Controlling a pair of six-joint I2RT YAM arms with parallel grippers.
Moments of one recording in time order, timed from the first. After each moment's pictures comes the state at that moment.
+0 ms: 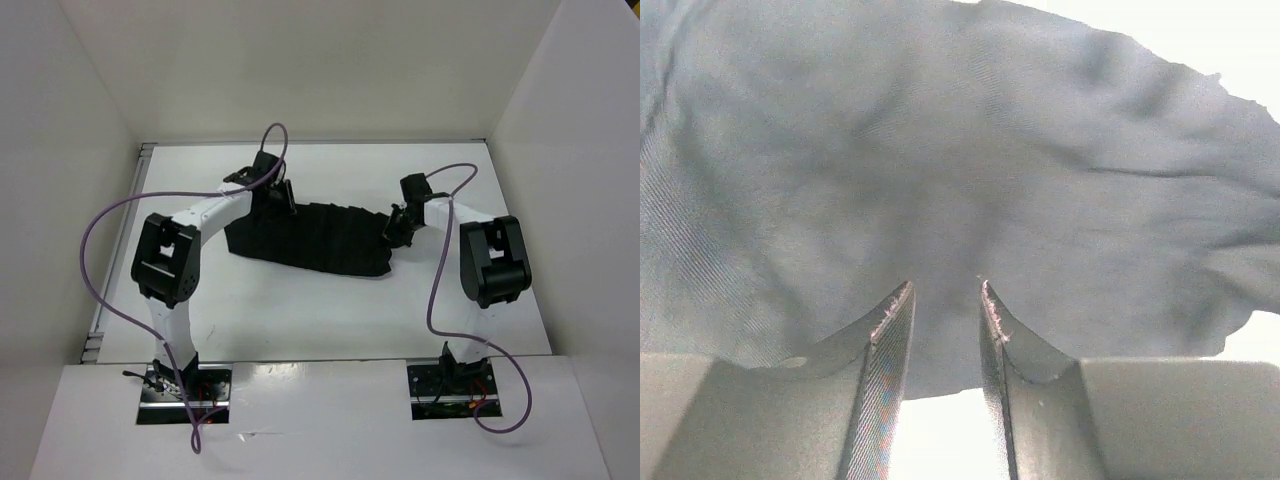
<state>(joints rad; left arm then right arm) -0.37 1.96 1.47 -0.50 0.16 -0.61 0.18 1.84 1.15 -0.48 -0.25 0.63</state>
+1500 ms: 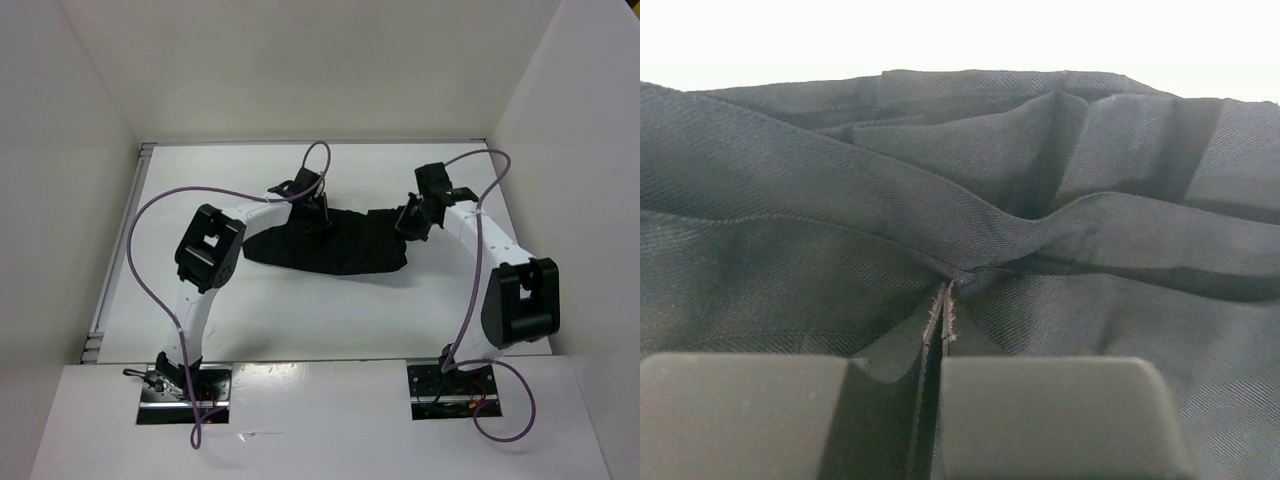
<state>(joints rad) -0.53 2.22 1.64 -0.34 0.19 -0.66 0.18 1.54 1.16 -0.69 -0.10 0.66</state>
